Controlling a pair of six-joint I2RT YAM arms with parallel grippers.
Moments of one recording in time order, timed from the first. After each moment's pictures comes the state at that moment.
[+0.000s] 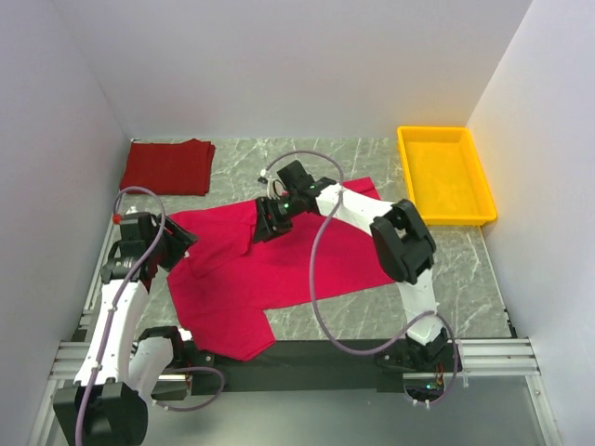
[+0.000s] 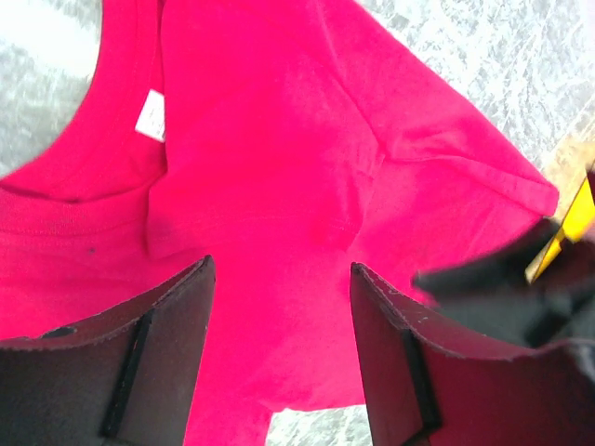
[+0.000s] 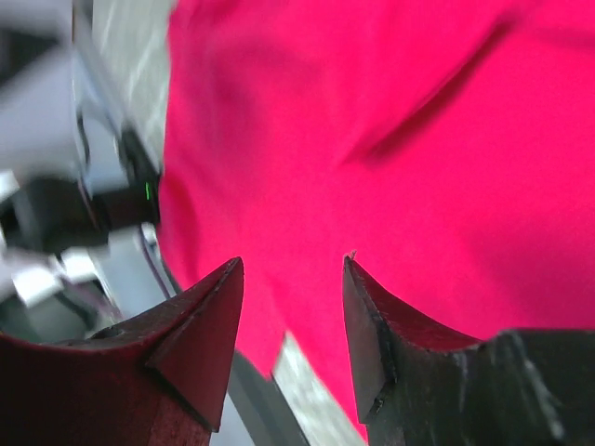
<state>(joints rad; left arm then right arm) 0.10 0.85 0.68 -0.58 0.13 -0.80 0.69 2.07 1.59 -0.46 -0.73 0.34</state>
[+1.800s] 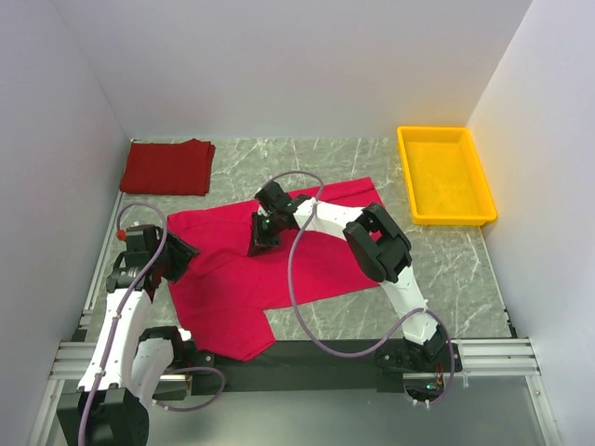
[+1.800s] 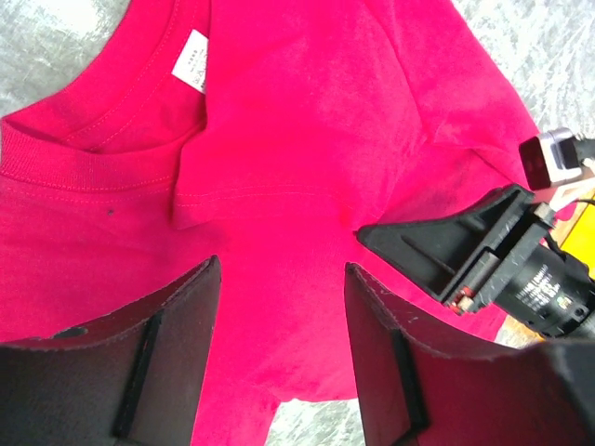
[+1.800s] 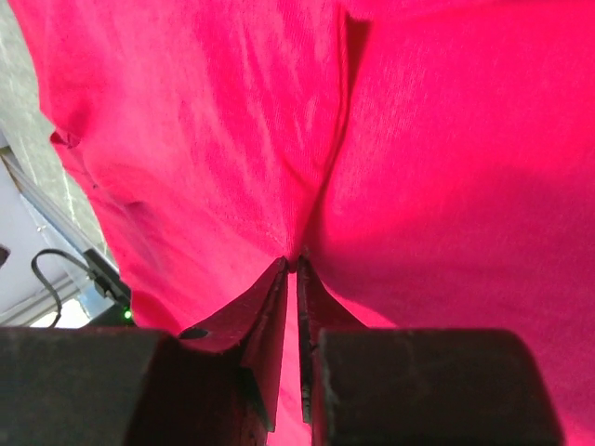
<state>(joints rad) 0.10 0.78 0.55 -0.59 0.13 -0.88 0.80 2.26 1.67 -0.41 -0.42 0.75</state>
